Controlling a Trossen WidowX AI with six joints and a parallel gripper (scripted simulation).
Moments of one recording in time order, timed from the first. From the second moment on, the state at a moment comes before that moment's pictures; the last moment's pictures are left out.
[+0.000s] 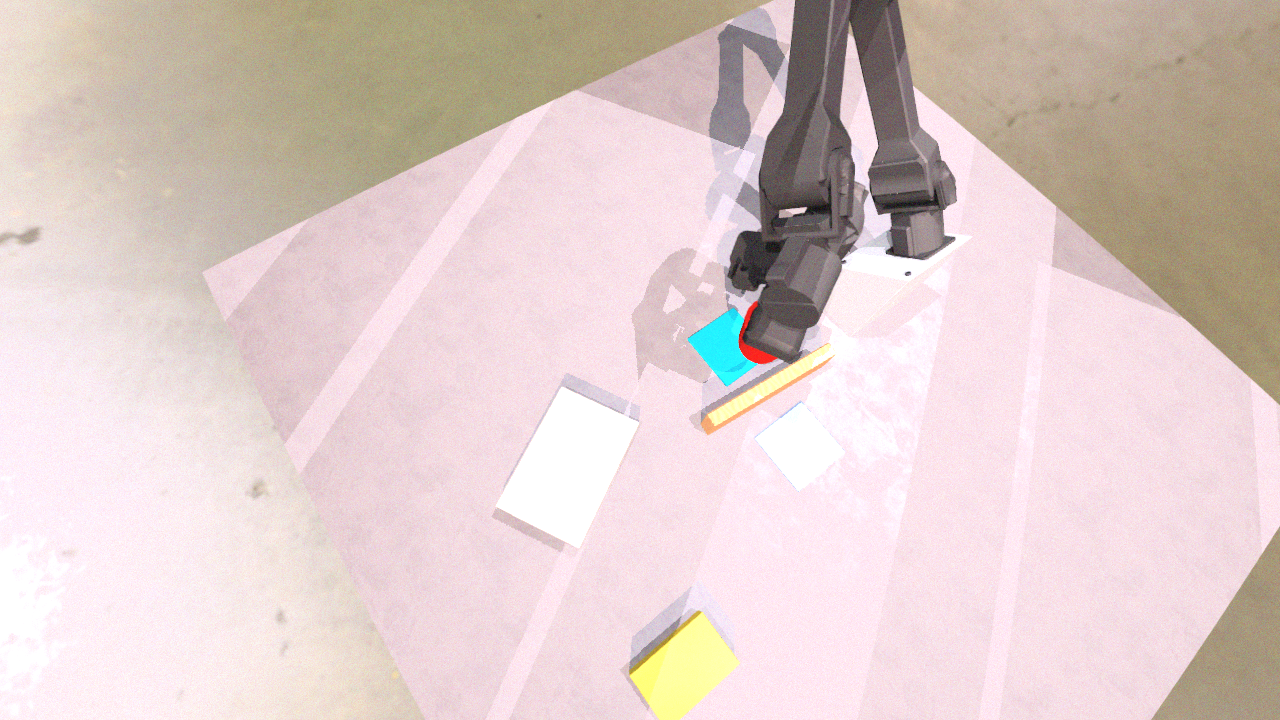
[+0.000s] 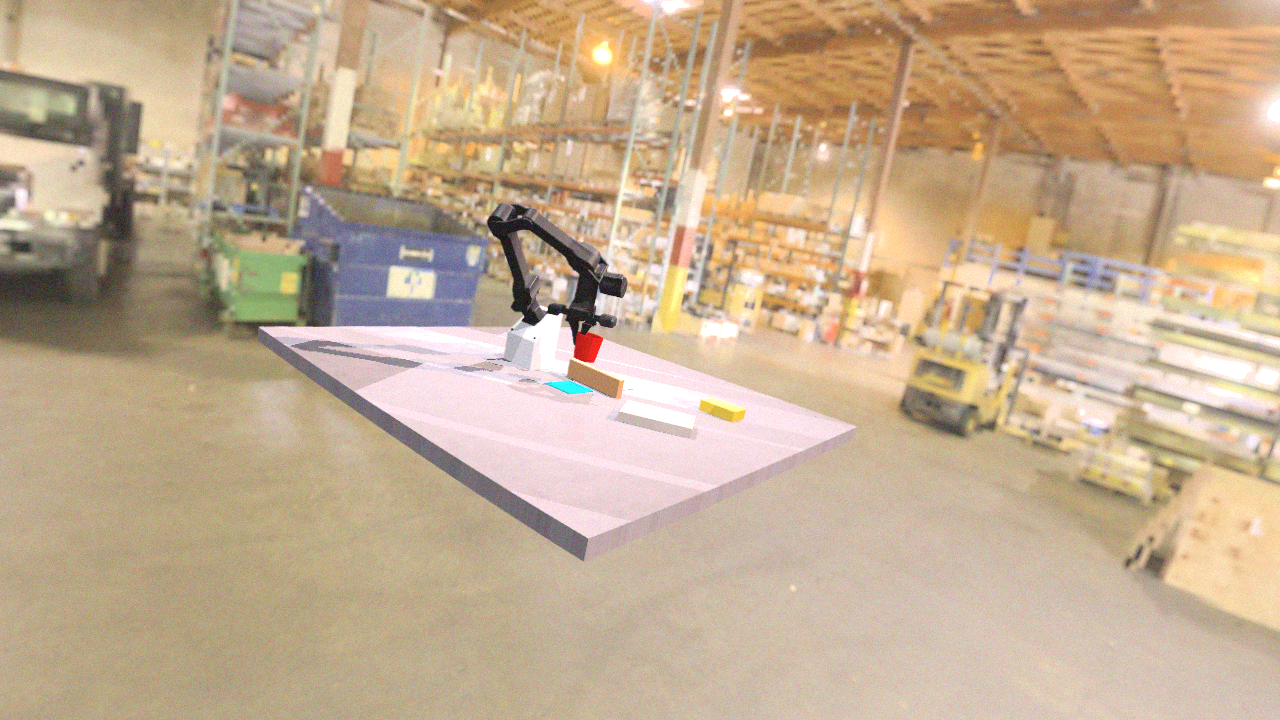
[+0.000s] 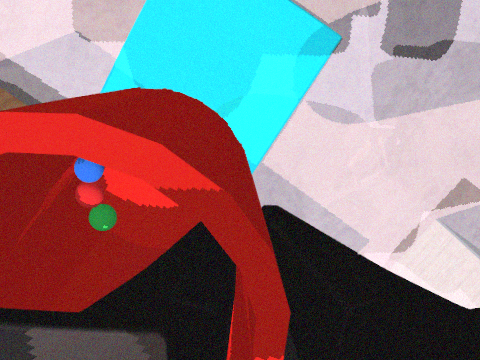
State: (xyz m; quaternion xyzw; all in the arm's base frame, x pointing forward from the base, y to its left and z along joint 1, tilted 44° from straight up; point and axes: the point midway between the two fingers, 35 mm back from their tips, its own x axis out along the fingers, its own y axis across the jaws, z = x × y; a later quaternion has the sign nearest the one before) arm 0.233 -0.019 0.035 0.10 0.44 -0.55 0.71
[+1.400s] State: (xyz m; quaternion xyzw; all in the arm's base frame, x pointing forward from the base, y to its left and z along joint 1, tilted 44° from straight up) arm 0.231 -0.064 0.041 0.10 0.44 -0.55 0.71
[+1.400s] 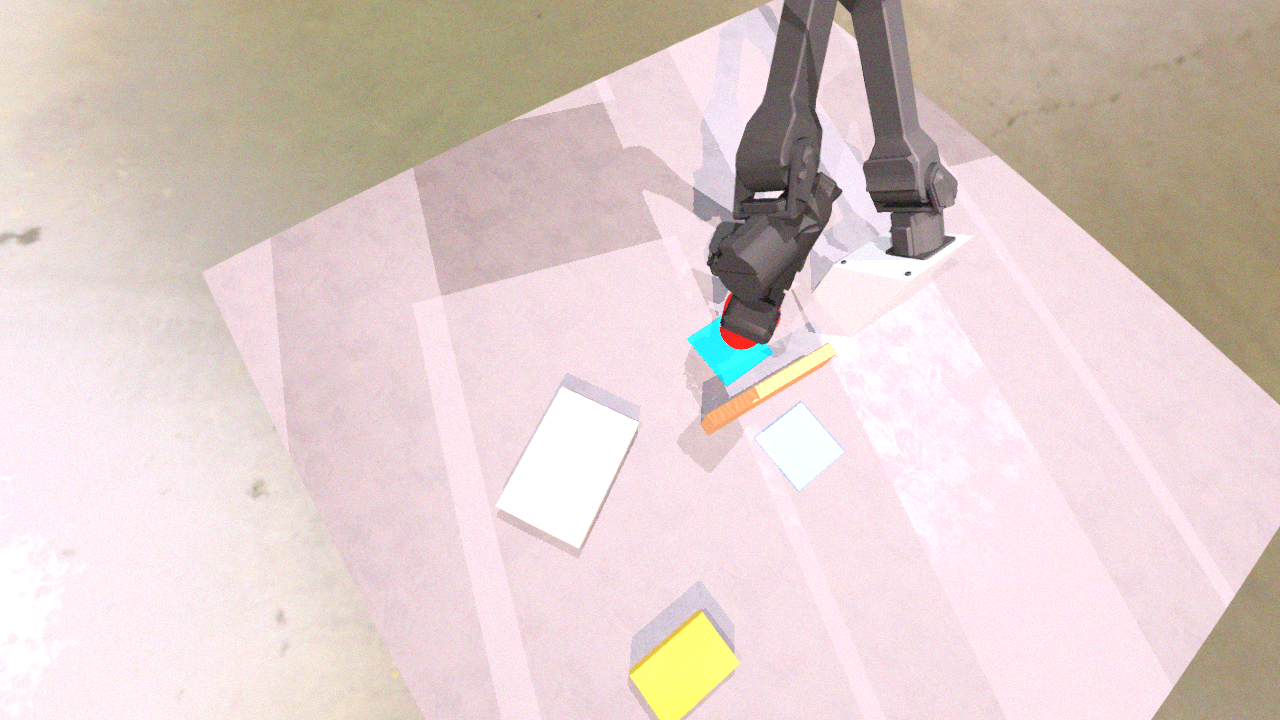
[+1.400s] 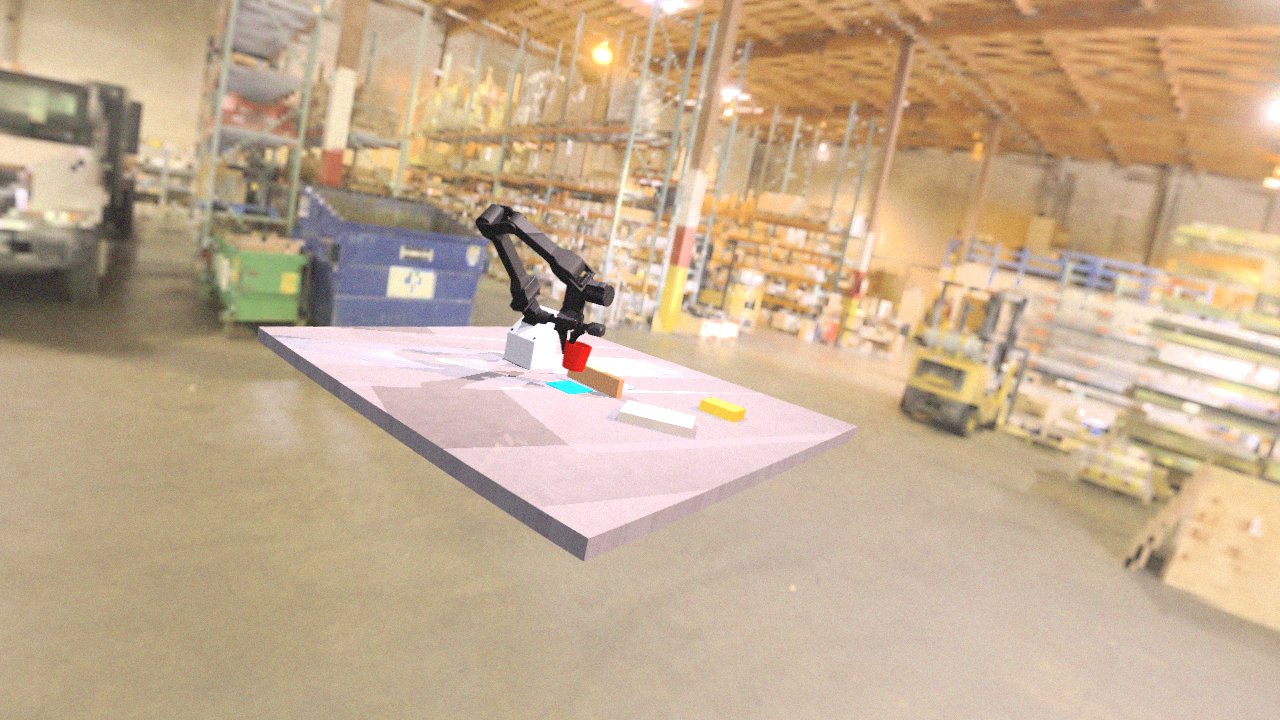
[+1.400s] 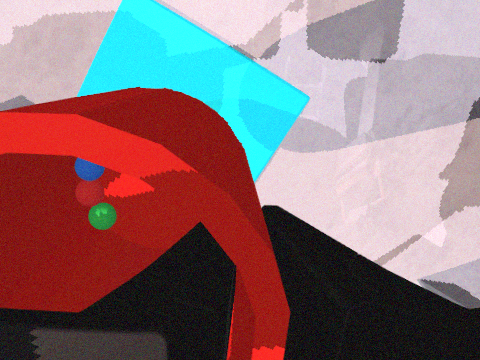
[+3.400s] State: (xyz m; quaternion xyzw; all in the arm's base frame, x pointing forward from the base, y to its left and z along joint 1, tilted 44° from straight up) arm 0.230 -0.097 0.011 0.10 0.44 -0.55 0.71
